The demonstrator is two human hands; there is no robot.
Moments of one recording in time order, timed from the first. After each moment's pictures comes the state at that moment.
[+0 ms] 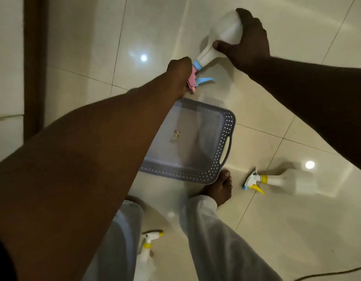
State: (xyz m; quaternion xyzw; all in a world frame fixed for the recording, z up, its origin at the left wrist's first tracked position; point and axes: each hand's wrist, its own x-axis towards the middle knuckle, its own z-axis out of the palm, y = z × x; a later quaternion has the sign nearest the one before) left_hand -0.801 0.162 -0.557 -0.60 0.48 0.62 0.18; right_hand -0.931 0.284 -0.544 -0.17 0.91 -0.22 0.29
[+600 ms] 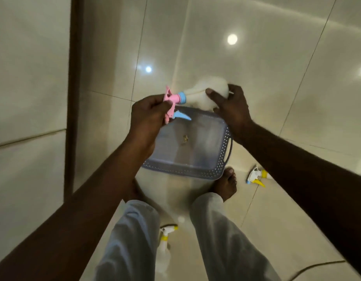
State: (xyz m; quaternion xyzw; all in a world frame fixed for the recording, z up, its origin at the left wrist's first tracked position) left_hand -0.689 0.138 -0.383 -0.55 0.51 0.66 0.04; right_hand -0.814 0.302 -0.446 0.17 0.74 -0.52 0.38
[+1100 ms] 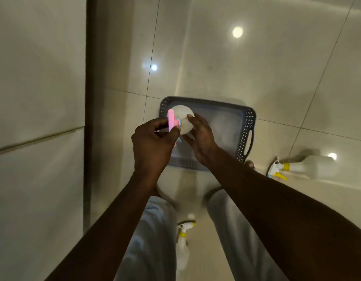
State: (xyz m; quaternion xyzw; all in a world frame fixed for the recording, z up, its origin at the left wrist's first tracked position) left_hand -0.602 0.135 -0.378 -0.51 0.71 0.48 0.05; right_hand -0.665 0.238 -0.485 0.36 0.53 -0.60 0.48
